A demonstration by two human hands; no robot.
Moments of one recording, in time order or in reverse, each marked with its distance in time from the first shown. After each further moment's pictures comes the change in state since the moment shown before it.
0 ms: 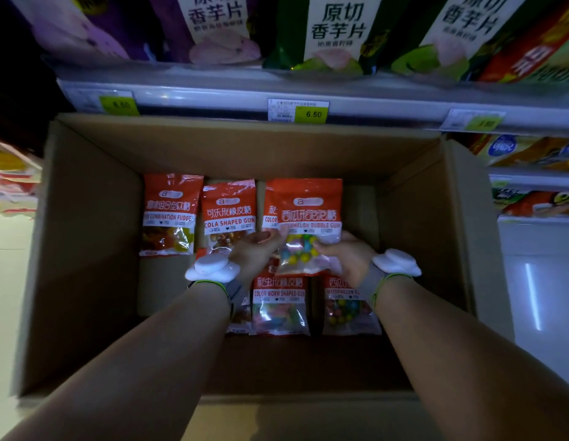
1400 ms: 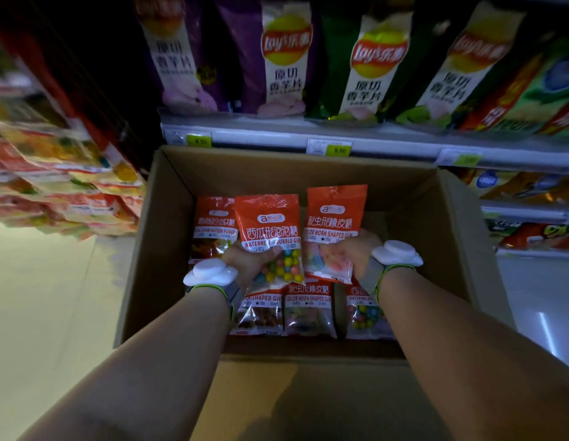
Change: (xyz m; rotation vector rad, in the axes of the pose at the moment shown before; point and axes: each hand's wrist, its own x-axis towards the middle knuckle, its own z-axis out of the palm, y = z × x) left_hand -0.056 -0.016 -0.084 -0.232 0.129 0.180; right_hand -0.084 -0.045 0.072 -0.346 0.240 0.028
